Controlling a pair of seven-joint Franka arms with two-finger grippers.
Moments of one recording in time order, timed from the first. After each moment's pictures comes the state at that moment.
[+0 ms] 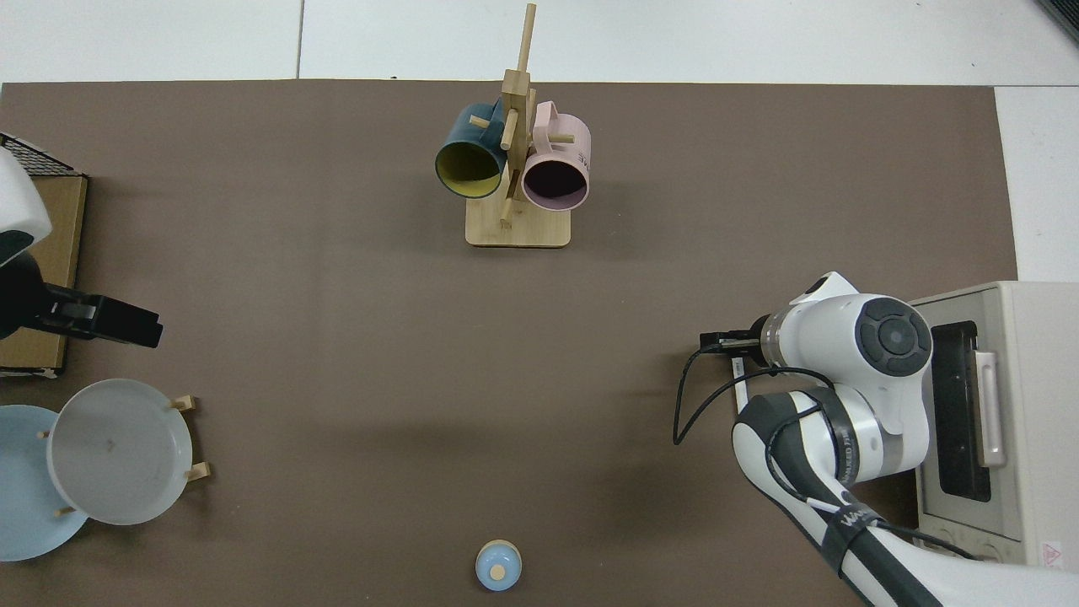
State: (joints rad) left arm -0.14 -0.02 0.08 -1.54 -0.01 1.44 0.17; right arm 0.00 0.12 0.18 -2.31 0.01 2.51 0.20
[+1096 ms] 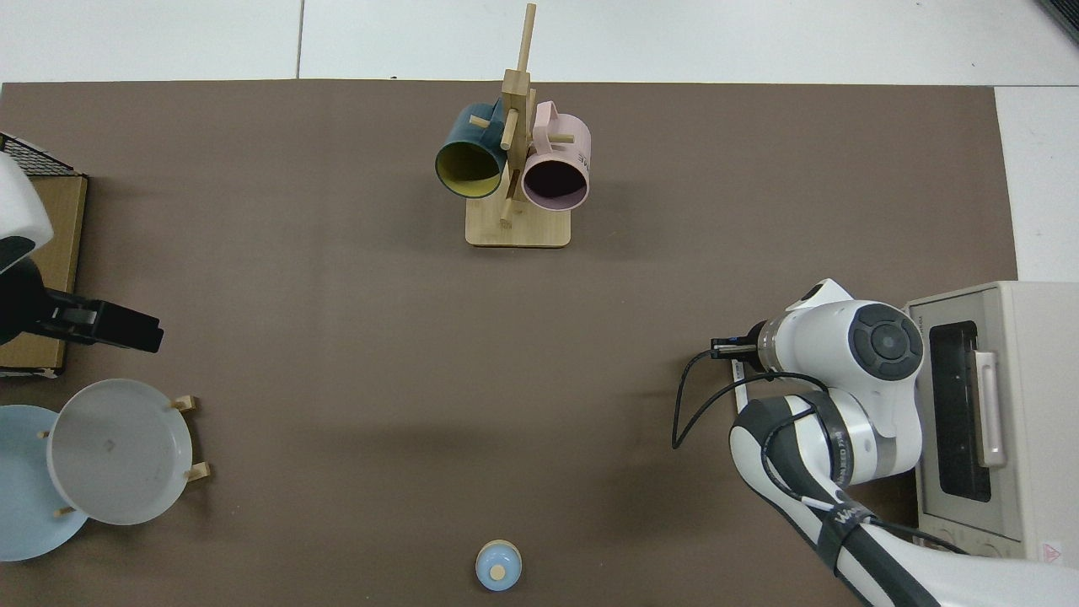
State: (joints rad) left arm -0.14 -0.03 0.08 -1.56 -0.01 1.44 0.17; right arm 0.00 0.13 0.18 -2.33 0.01 2.53 0.20
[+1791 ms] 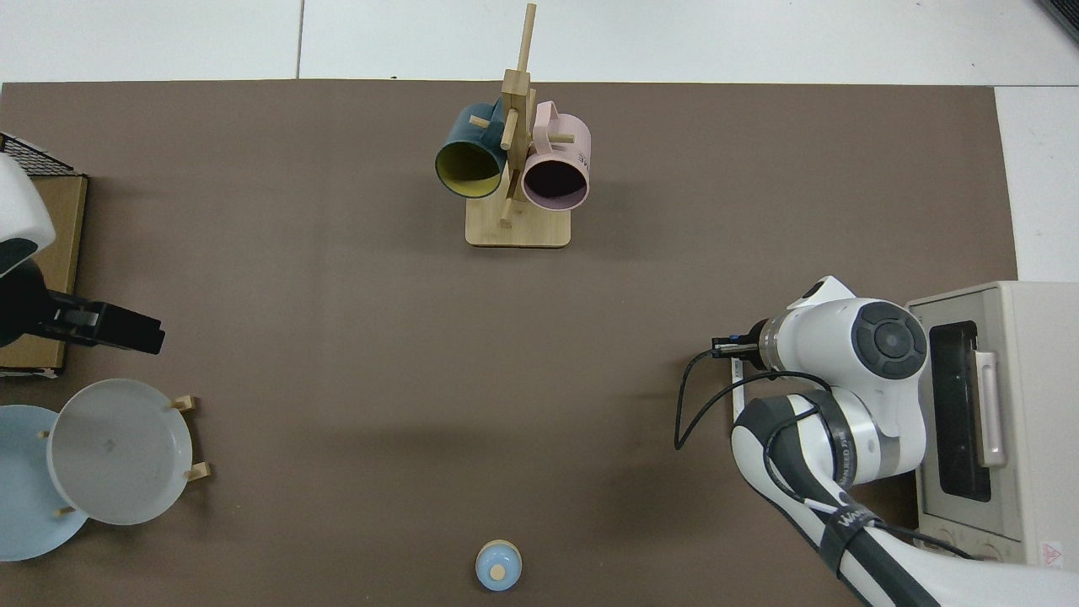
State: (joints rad) left arm -0.14 -0.03 0.08 -1.56 -0.01 1.44 0.17; right arm 0.00 0.12 0.18 -2.32 0.01 2.51 0.18
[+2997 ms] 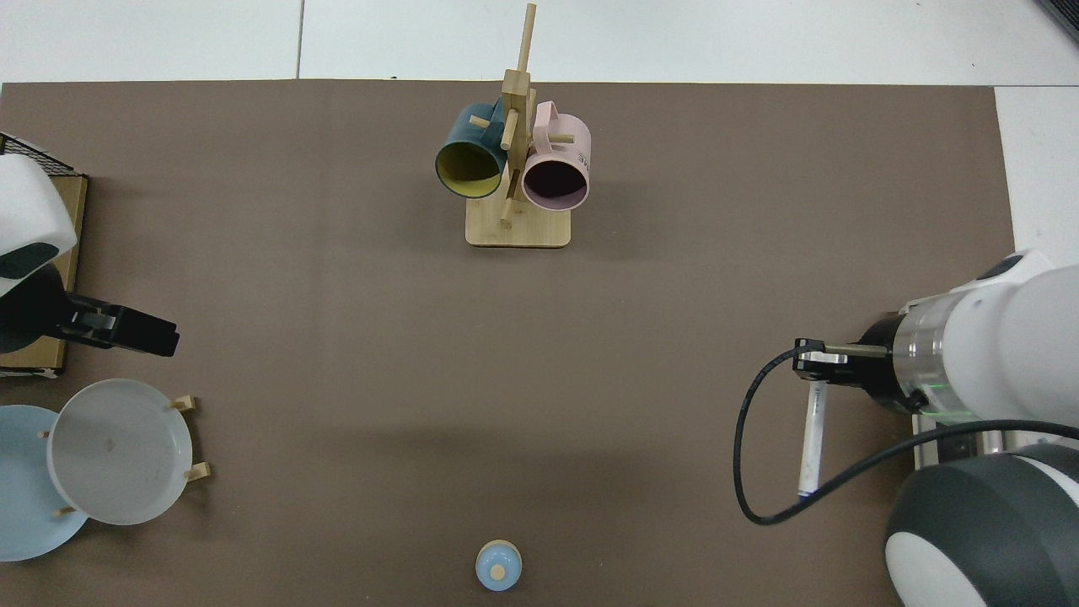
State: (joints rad) left arm -0.14 -0.03 0.06 -1.56 -0.01 1.44 0.17; right arm 0.02 -0.22 0.19 -1.91 0.08 1.71 0.41
